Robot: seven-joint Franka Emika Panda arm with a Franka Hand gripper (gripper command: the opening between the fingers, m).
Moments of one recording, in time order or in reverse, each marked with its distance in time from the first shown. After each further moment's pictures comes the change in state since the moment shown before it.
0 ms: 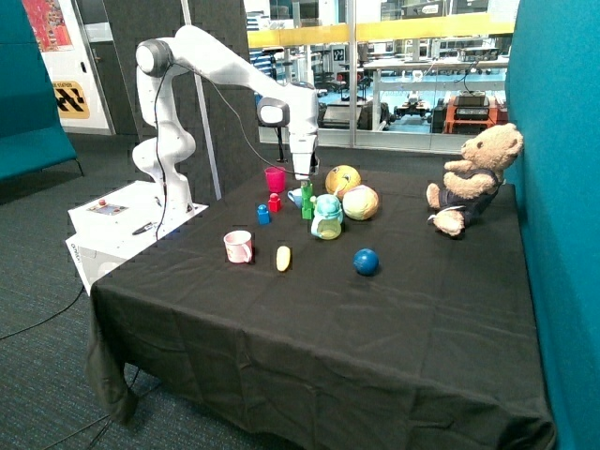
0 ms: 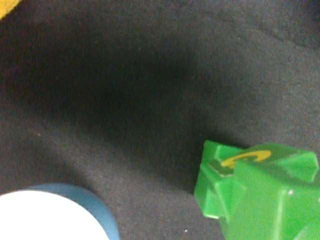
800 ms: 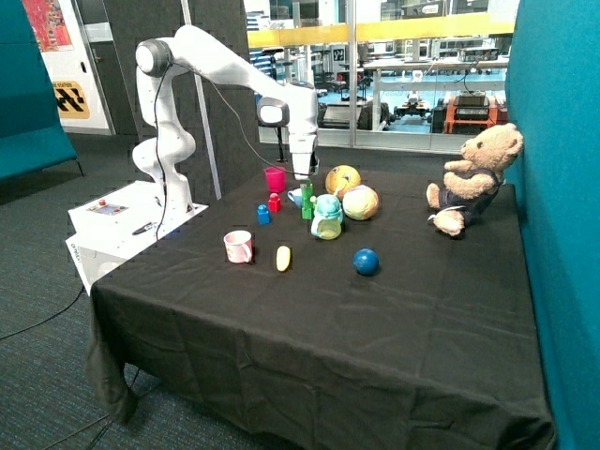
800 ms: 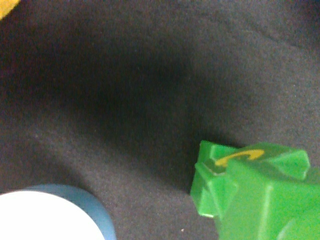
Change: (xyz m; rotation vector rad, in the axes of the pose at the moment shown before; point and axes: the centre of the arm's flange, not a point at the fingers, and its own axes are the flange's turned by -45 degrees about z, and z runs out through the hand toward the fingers) arm -0.001 0.002 -0.002 0.000 0.003 0.008
